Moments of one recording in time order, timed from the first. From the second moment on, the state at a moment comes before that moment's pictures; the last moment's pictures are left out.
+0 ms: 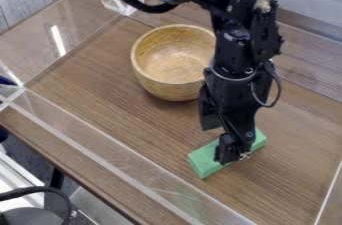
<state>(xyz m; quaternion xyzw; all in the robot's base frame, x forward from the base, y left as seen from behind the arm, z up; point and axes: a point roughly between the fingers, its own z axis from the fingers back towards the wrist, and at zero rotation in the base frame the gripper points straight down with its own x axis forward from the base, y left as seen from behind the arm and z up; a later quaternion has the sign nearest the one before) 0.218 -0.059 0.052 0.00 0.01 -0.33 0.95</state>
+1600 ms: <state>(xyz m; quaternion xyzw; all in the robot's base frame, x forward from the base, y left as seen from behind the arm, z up) 0.225 -0.052 0.047 0.00 -0.01 -0.28 0.96</state>
